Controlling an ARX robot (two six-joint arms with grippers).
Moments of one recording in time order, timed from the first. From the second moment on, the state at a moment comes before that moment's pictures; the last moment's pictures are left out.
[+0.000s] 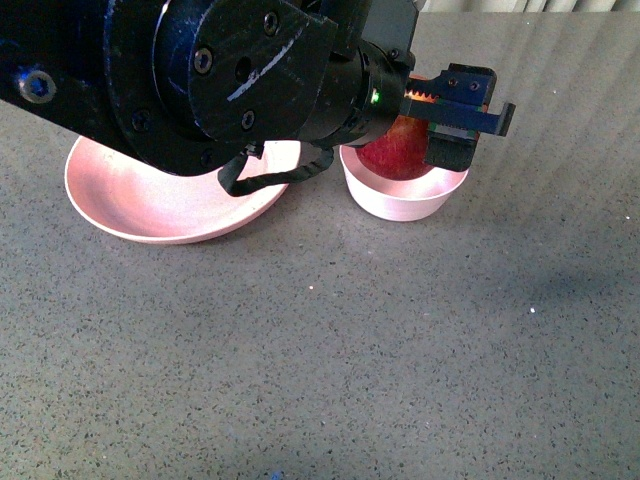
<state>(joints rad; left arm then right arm) -0.72 2.16 1.23 0.41 0.11 -0.12 0.00 0.01 0.02 0.00 0.00 0.00</state>
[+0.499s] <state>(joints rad) -0.73 2.16 1.23 0.41 0.10 -0.12 0.00 0.01 0.02 0.00 0.00 0.00</state>
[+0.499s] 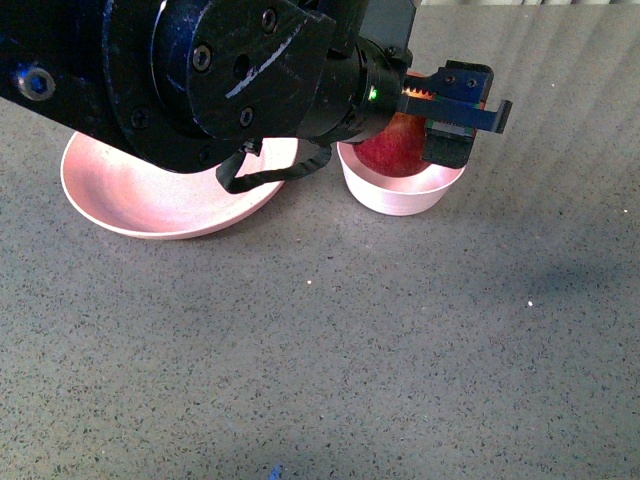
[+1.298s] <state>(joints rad) -0.69 2.06 1.16 0.46 0.11 -0.17 0.00 0.01 0.02 0.00 0.00 0.00</state>
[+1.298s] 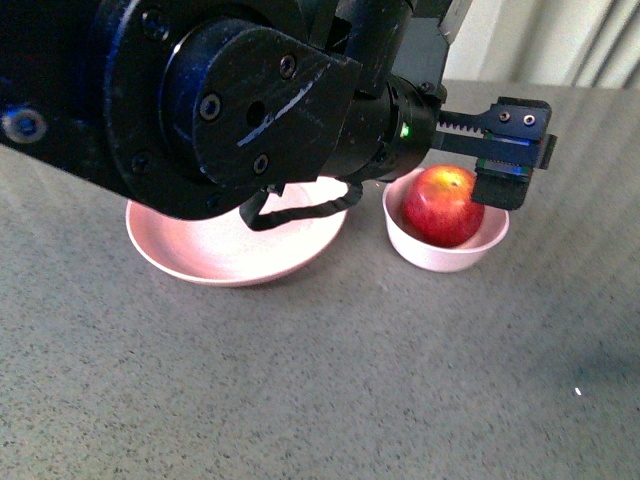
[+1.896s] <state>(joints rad) -0.24 1.65 0.59 0.94 -0.13 -0.10 0.00 0.01 0.02 0.00 0.00 0.00</state>
